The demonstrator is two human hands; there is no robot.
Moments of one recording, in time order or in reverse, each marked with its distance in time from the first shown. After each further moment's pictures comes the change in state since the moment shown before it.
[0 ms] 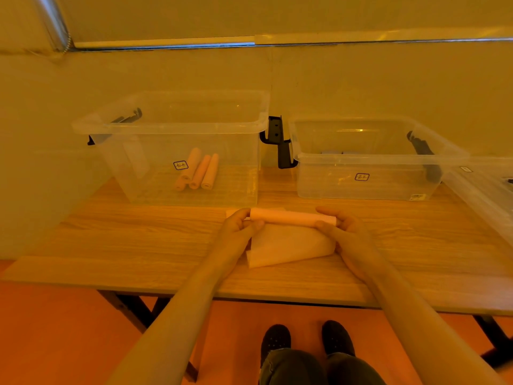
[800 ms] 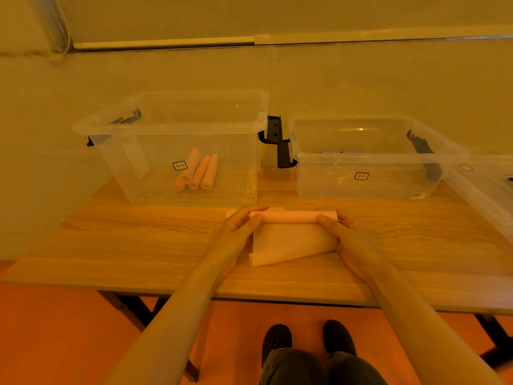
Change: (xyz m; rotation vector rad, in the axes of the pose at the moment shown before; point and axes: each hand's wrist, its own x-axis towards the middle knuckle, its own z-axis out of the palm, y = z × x) left_hand -0.007 0.008 0.001 0.014 -0.044 0.026; right_hand 0.000 -0.002 0.001 0.023 0.000 0.008
